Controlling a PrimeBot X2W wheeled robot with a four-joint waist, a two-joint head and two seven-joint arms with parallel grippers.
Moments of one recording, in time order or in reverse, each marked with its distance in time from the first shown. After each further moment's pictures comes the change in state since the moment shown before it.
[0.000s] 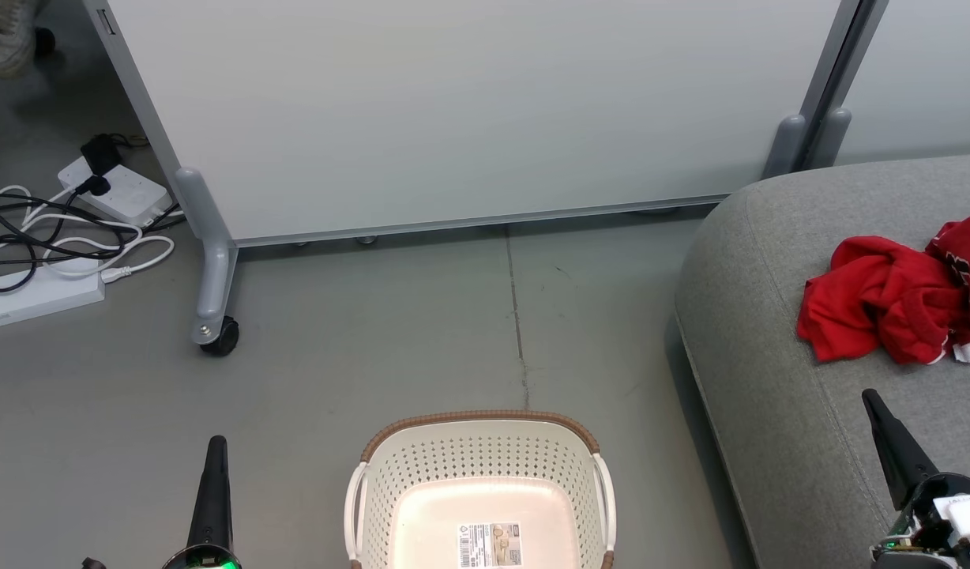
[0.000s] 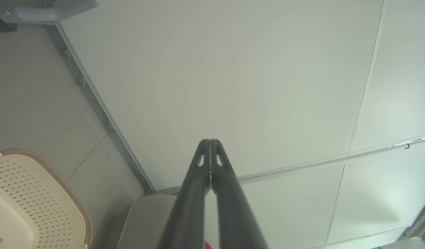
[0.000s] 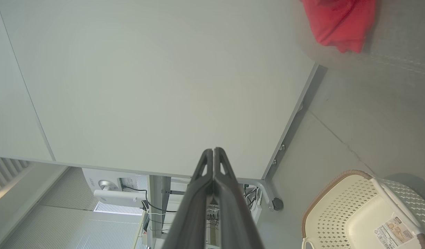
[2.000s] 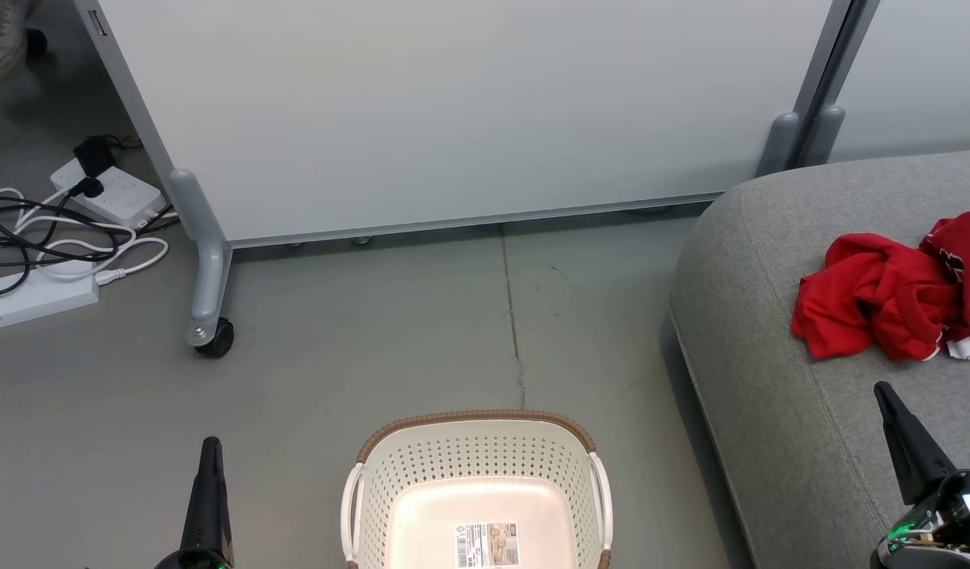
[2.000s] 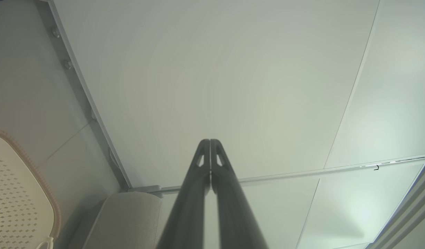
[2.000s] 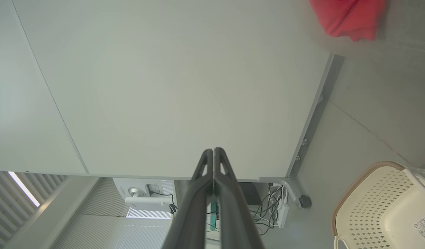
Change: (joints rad) left arm 0.016 -0.018 0.014 -0.031 -0.130 -0.020 0.013; right arm -0.013 0.012 -0.052 0.005 0.137 0.000 0.071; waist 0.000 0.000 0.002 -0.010
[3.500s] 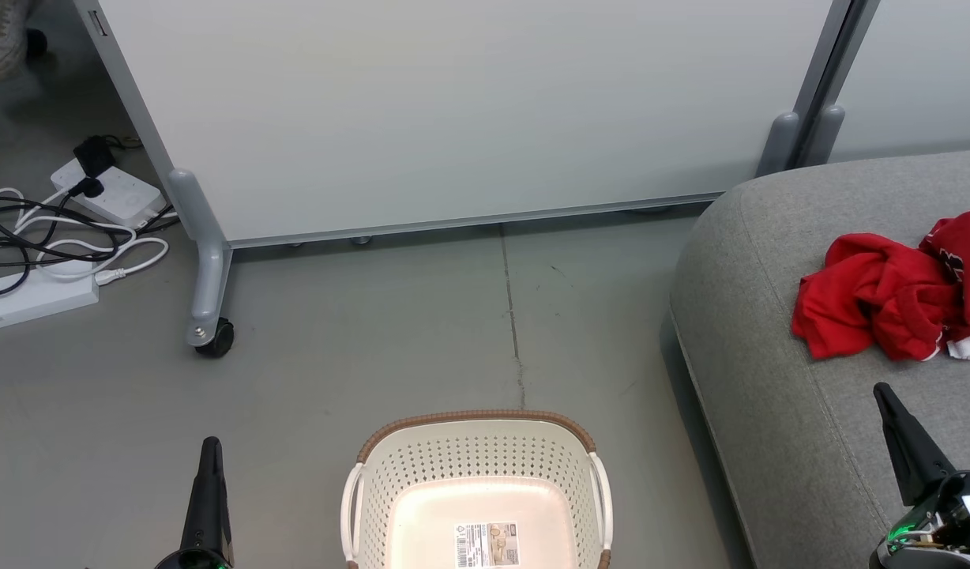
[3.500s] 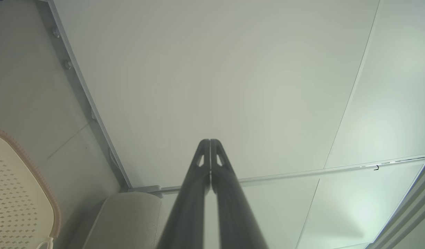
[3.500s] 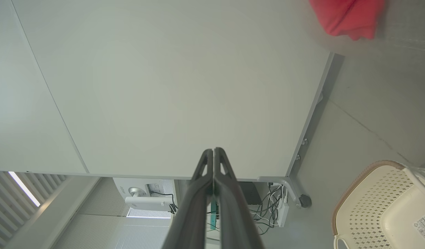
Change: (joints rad) left arm 0.000 0.000 0.001 0.000 0.000 0.000 0.000; right arm -0.001 0.013 -0.015 0.001 -0.013 0.000 0.017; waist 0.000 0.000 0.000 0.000
